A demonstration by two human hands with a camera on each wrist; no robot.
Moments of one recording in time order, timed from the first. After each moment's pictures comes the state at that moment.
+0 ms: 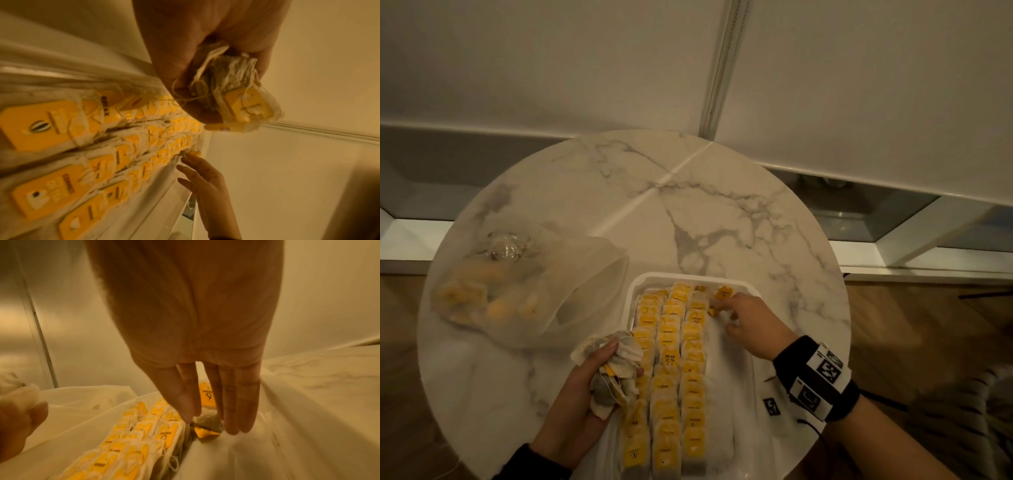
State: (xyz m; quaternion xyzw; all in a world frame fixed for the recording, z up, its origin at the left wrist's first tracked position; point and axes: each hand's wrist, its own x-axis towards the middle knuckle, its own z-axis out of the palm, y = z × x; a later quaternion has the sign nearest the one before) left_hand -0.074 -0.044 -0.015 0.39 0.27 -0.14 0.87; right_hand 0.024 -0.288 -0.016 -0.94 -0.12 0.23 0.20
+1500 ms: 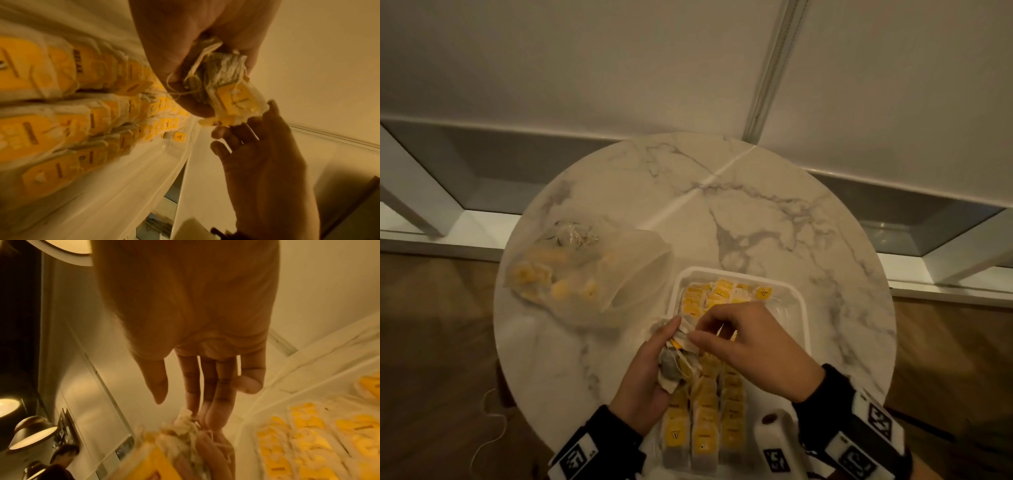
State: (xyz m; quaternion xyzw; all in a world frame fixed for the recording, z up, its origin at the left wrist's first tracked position) left_hand -0.073 -0.056 -0.021 0.31 0.26 -0.17 0.90; right_hand -0.030 -0.206 0.058 -0.88 -0.21 0.19 0.37
